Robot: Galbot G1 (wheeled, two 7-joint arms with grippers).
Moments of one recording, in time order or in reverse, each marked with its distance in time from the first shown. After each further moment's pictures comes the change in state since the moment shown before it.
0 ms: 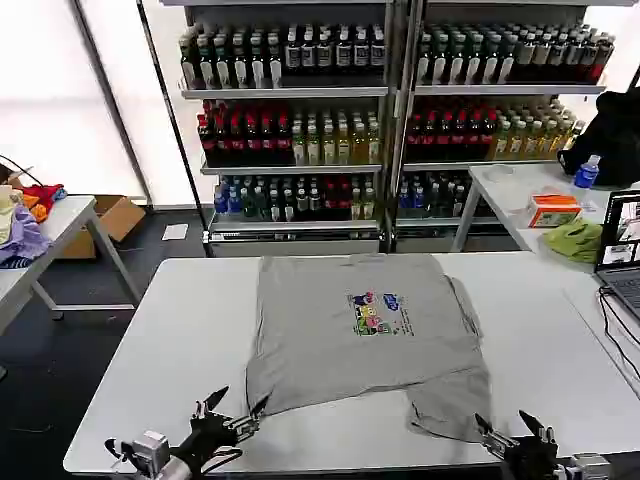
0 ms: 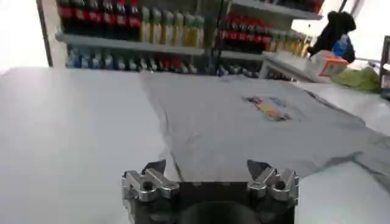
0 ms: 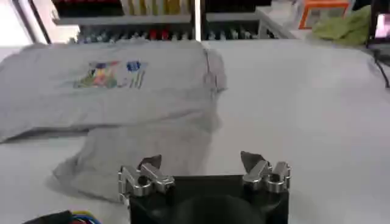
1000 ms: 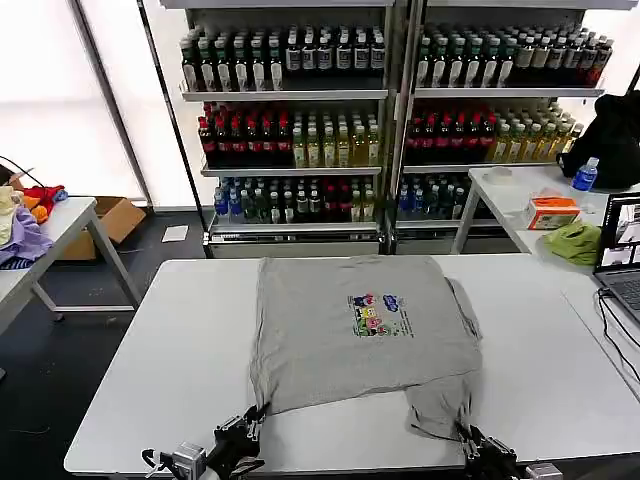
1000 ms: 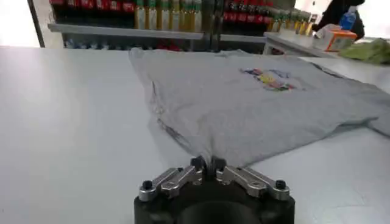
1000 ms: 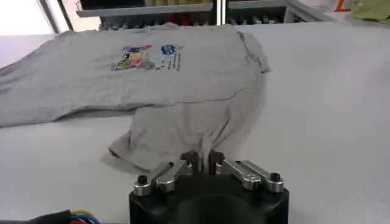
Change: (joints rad) left arm -0.031 -0.059 0.105 0.120 0.170 -0.057 -0.028; right arm -0.025 0.022 -0.097 0.005 -0.027 -0.006 -0.020
